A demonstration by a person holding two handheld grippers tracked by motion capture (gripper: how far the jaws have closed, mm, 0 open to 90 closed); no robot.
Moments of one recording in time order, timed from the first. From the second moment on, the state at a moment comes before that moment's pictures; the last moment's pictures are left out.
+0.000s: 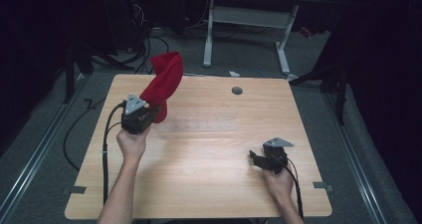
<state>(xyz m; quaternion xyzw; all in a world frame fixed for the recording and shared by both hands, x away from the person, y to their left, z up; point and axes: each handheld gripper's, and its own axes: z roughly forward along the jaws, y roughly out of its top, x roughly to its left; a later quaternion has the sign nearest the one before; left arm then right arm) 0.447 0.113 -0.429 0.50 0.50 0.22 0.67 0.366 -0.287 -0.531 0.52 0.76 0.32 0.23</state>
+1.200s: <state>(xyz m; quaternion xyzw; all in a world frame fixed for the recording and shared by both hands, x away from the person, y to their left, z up) 0.442 0.112 -0.462 0.48 0.53 0.20 0.67 0.366 -0.287 -0.531 0.52 0.76 0.32 0.23</state>
